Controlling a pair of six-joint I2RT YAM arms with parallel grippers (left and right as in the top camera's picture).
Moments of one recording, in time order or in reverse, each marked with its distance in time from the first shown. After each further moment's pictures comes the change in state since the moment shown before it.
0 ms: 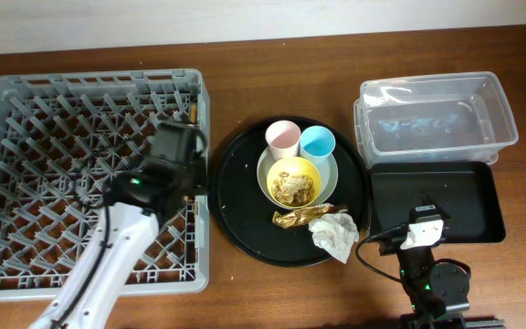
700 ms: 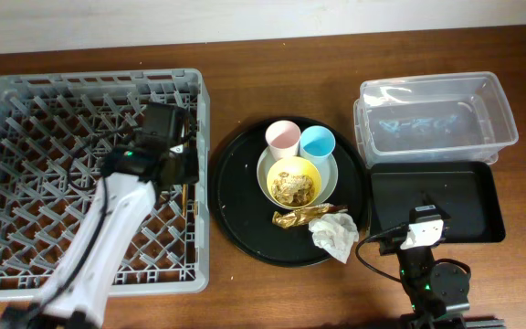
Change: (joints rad) left arm 0.067 0.122 0.132 -0.106 0.035 0.039; right arm 0.000 0.000 0.000 0.000 0.000 0.000
